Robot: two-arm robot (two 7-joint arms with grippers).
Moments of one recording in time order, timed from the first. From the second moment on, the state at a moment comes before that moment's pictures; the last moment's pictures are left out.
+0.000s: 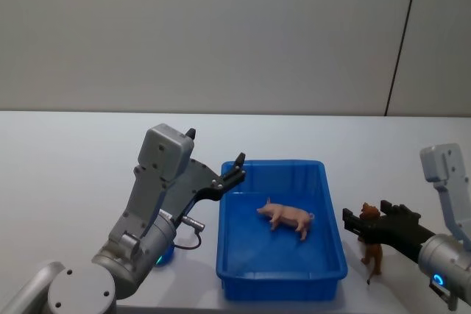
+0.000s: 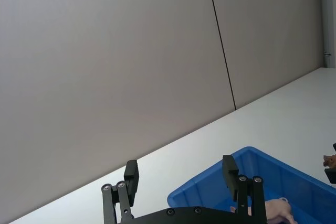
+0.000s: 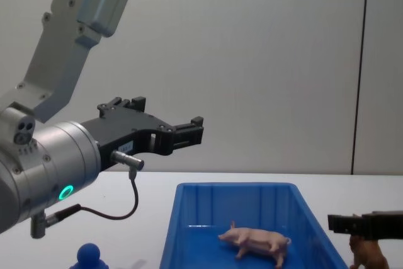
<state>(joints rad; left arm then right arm) -0.24 0.38 0.45 -1.63 -0.20 0.01 -0.01 0.16 0.27 -0.22 -1.53 0.35 0.43 0.16</state>
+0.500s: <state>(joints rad) -0.24 0.38 0.45 -1.63 -0.20 0.01 -0.01 0.19 0.25 -0.23 -1.49 0.36 0.45 0.15</state>
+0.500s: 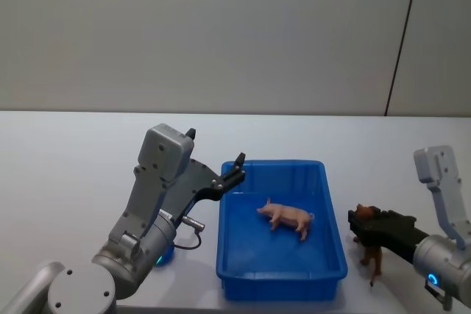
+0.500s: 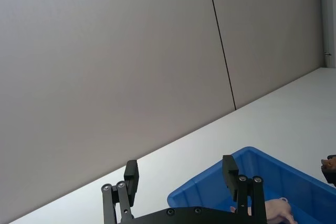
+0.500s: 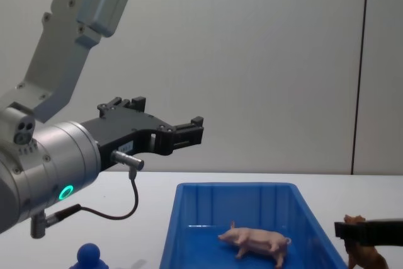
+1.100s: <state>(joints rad) -0.24 0.38 0.45 -1.63 -0.20 0.01 -0.01 0.17 0.25 -0.24 -1.57 0.30 0.38 0.11</state>
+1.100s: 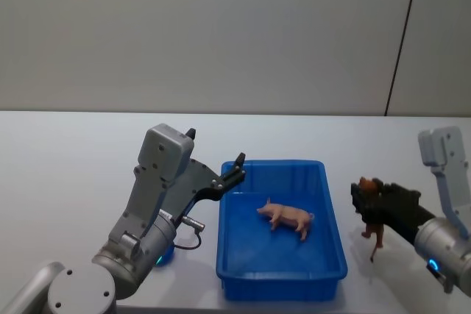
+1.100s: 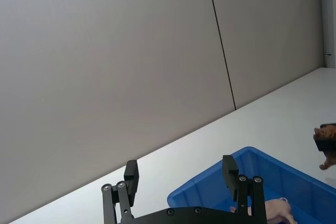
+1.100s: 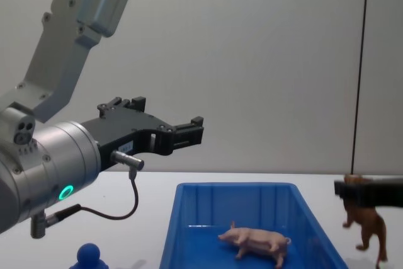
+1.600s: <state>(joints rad) -0.24 0.38 0.45 -1.63 -0.20 0.01 -0.01 0.22 0.22 -0.27 -1.65 0.21 0.33 0.18</state>
